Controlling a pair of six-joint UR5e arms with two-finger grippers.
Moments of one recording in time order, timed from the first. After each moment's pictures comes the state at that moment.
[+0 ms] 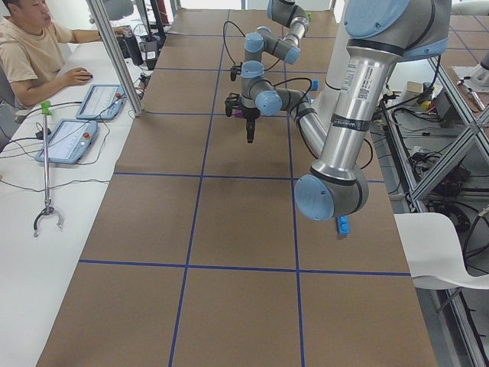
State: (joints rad) left arm -0.65 -1.88 -2.06 -1.49 -1.99 -1.11; right arm 0.44 -0.76 1.59 -1.63 1.85 1.32
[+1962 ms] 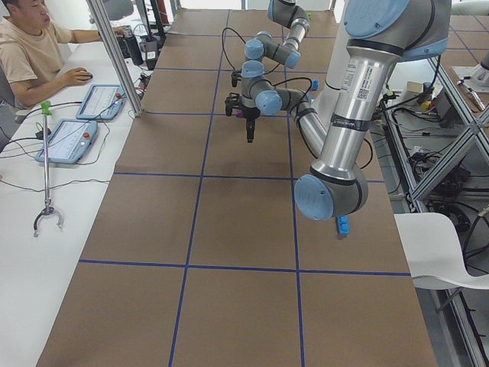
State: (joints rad) left arm -0.65 -1.88 -2.06 -1.49 -1.98 -1.11; right arm 0.43 -0.76 1.55 -1.63 1.83 1.24
